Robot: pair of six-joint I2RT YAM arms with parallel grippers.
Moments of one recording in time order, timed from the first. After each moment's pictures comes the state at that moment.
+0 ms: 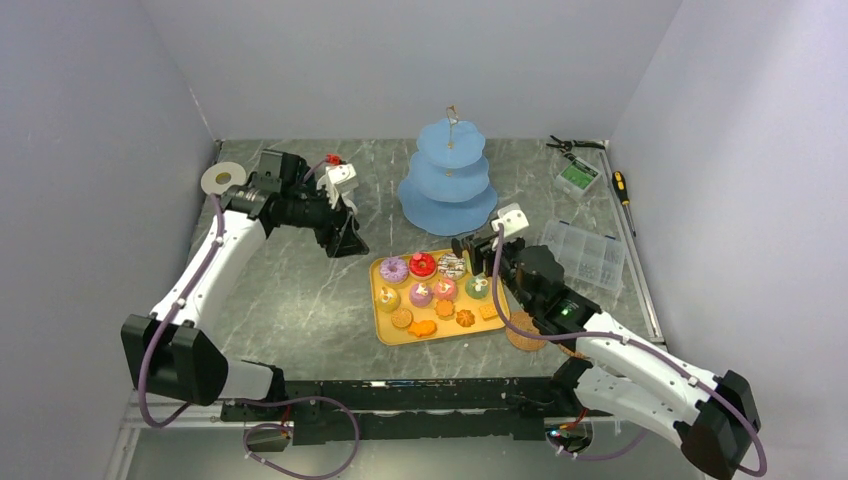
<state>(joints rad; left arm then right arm) -0.23 1.33 1.25 -0.82 0.92 0.50 0.76 0.84 0.55 0.16 0.29 -0.02</state>
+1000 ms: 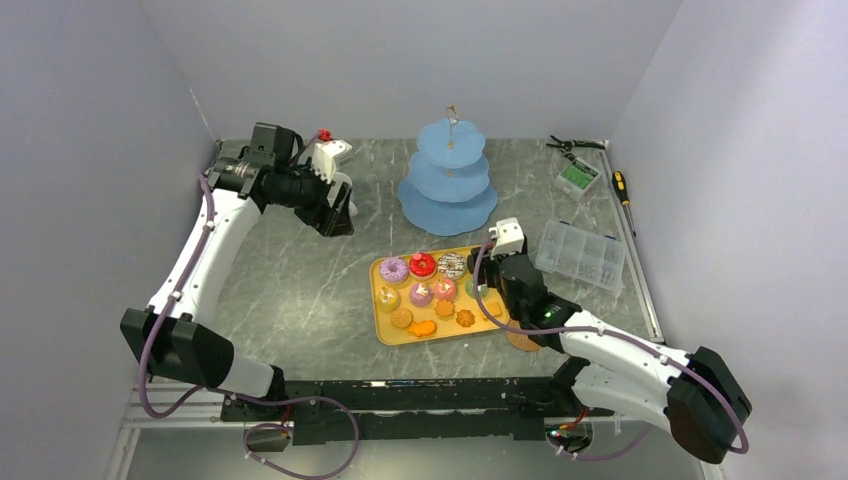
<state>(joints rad) -0.23 1.44 1.55 -1.07 0.55 0.35 0.76 0.96 0.41 0.21 0.52 0.07</state>
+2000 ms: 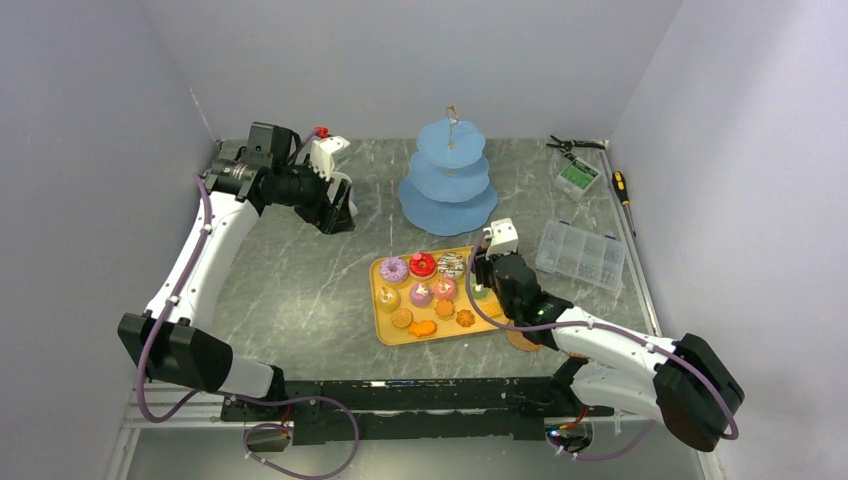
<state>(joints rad) -0.22 1.42 1.55 -1.03 0.56 0.32 0.76 1.05 0.40 0.30 0.52 0.07</state>
